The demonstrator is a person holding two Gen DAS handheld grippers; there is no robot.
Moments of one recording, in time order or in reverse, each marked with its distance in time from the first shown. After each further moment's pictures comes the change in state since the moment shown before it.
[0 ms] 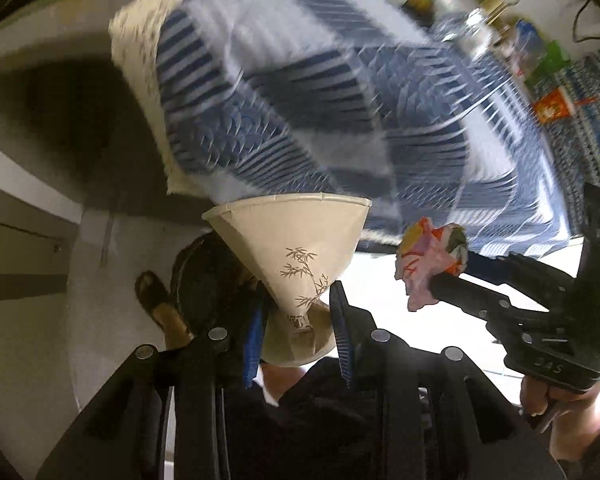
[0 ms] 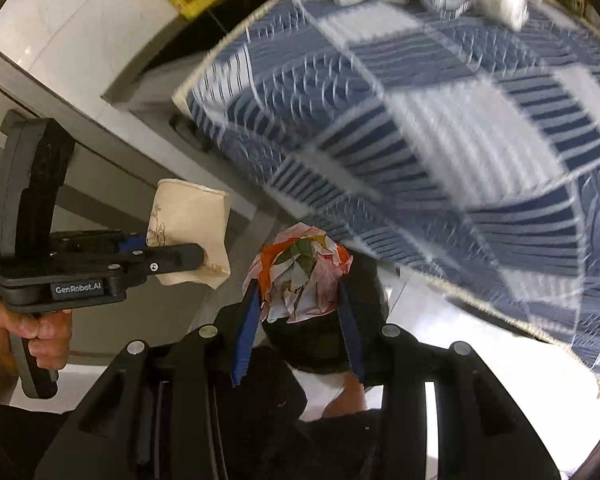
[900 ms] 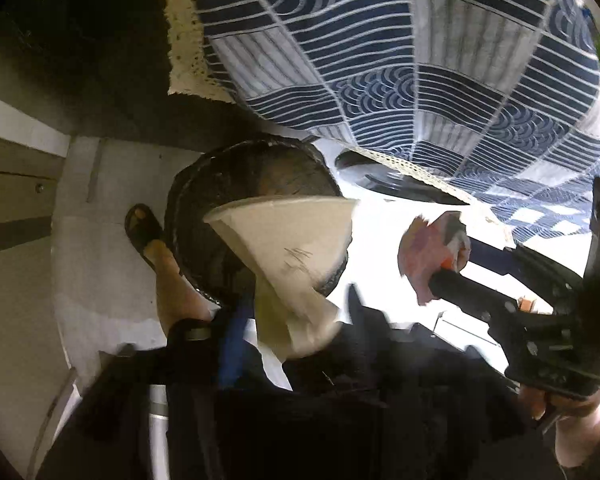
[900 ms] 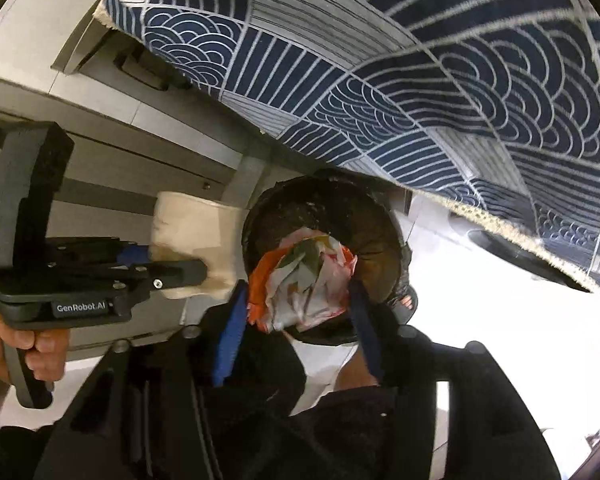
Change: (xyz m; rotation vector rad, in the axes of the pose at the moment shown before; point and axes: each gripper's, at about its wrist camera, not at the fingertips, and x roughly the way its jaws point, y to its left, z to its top) left arm 0.092 0.057 -0.028 -0.088 0.233 -0.020; right arm 0.102 -0.018 -0.025 0.128 0.180 -0.003
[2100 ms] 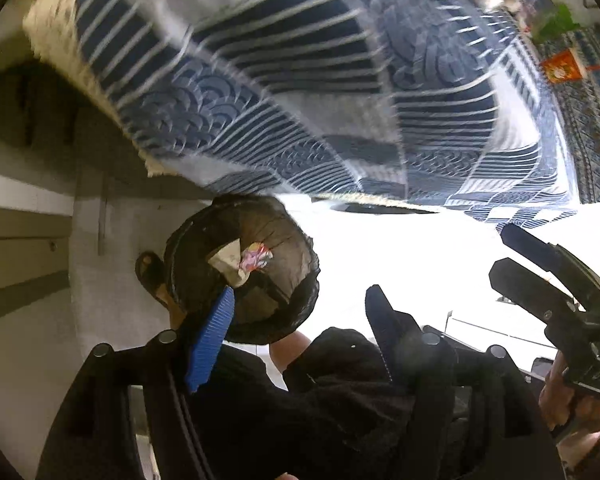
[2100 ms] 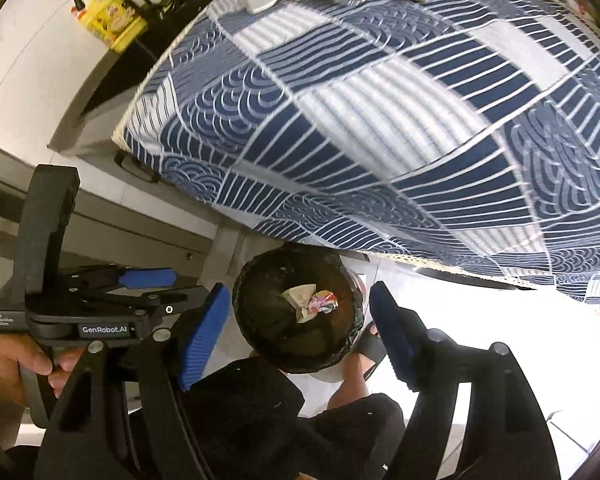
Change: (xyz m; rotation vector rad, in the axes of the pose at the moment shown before) left arm -0.074 -0.078 0.025 0.168 -0.085 0.038; right arm -0.139 0.004 0.001 0.119 -0.251 -0.101
